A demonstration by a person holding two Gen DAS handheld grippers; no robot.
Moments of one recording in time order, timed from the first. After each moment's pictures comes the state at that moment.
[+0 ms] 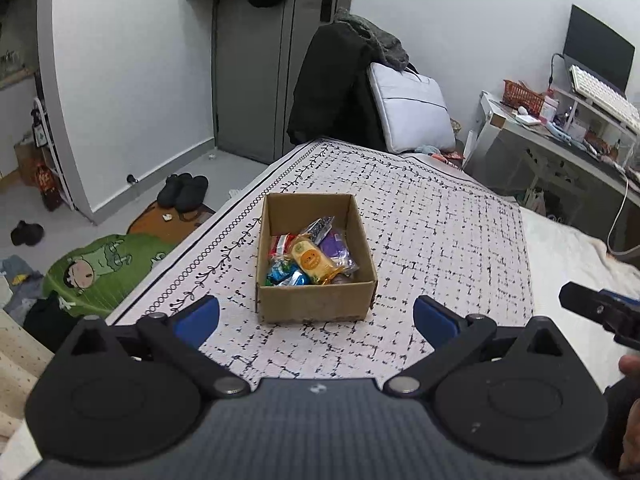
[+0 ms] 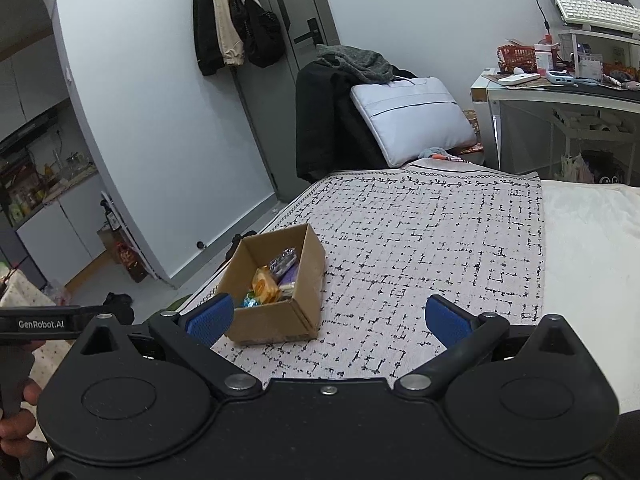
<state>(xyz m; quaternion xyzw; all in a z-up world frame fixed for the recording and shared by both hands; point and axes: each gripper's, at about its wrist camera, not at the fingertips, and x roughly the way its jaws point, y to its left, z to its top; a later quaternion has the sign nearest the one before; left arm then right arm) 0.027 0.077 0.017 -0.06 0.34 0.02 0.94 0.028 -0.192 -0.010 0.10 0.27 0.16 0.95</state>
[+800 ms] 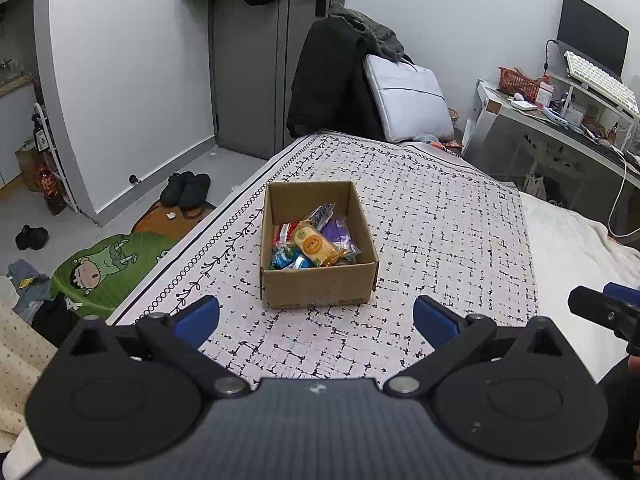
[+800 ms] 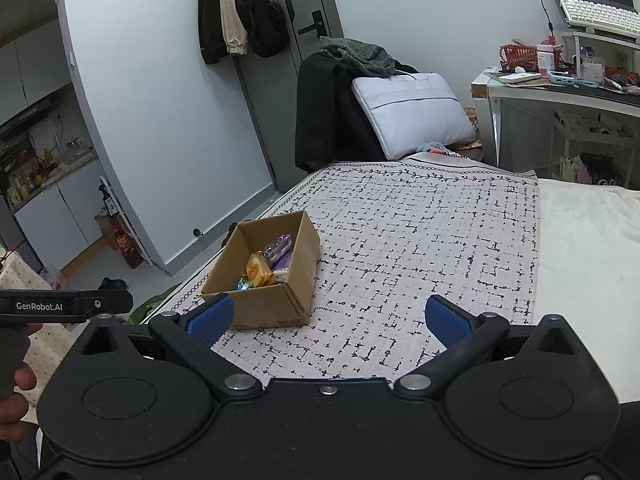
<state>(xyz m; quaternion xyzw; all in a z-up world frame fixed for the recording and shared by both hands) 0.011 0.073 0.012 -0.05 0.35 0.02 0.94 0.022 -0.193 -0.017 0.08 0.27 0.16 0.95</state>
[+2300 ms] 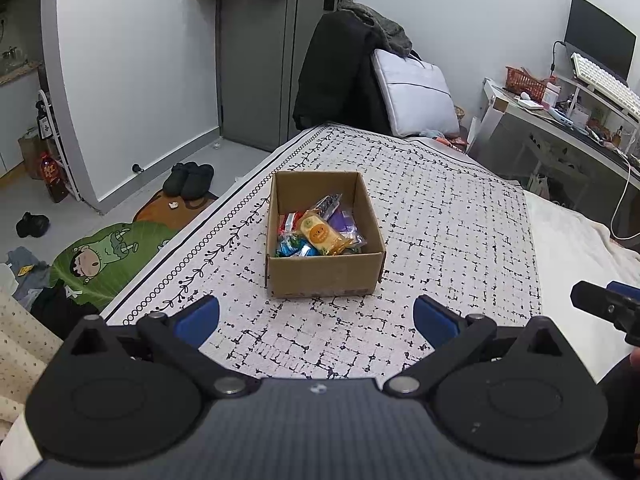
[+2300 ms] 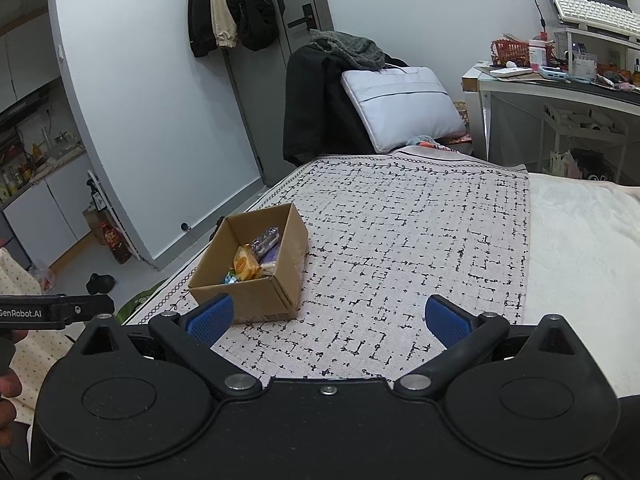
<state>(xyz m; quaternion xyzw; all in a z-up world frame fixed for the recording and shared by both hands) 0.006 0.079 0.004 -0.06 0.35 0.03 0.93 0.024 -0.193 -0.023 0.07 0.28 0.14 0.95</state>
